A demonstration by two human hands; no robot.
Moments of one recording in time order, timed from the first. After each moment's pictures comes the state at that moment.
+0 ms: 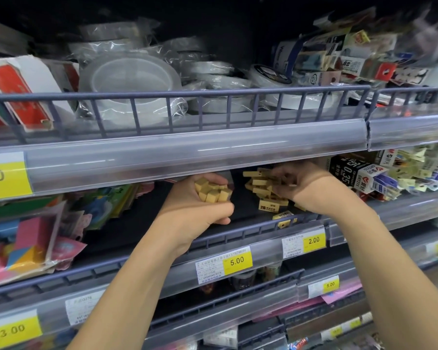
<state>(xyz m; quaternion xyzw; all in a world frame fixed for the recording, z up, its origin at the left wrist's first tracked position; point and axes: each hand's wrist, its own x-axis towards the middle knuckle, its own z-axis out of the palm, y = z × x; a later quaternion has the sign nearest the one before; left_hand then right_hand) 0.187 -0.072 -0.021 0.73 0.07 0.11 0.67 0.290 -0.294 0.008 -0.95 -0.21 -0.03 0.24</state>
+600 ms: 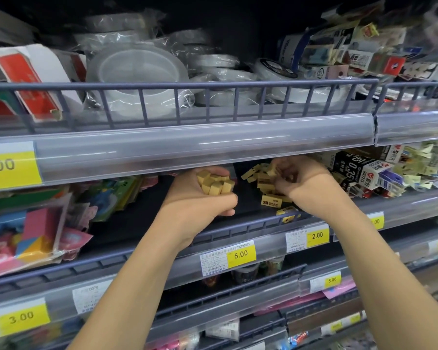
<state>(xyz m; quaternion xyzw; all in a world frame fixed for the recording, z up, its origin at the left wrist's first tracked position) 0.180 -0.072 -0.018 0.73 0.07 0.14 0.67 0.292 -0.287 -0.016 -0.89 -0.23 -0.10 0.37</state>
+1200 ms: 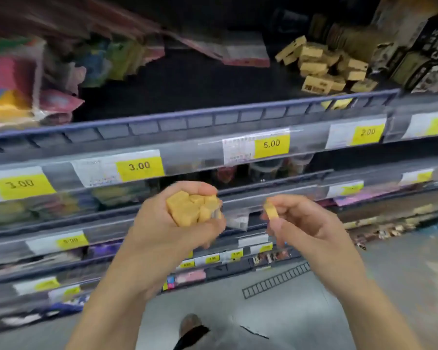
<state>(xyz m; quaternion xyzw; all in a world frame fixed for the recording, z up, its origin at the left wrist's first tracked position) 0.031 -0.061 -0.144 0.68 0.15 0.04 0.72 0.109 -0.291 -0.173 -0.70 -0.19 0.14 0.68</state>
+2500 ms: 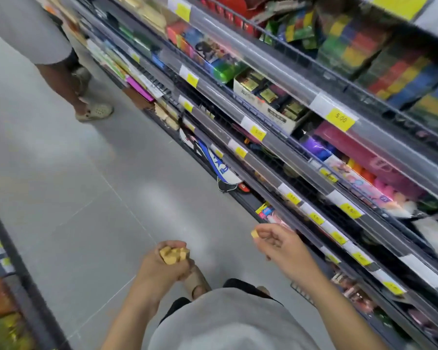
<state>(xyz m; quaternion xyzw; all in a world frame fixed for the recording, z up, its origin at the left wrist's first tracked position) -0.395 -0.105 -0.355 0.32 0.68 0.20 0.63 -0.110 -0.135 -0.364 -0.68 -0.37 0.54 0.33</state>
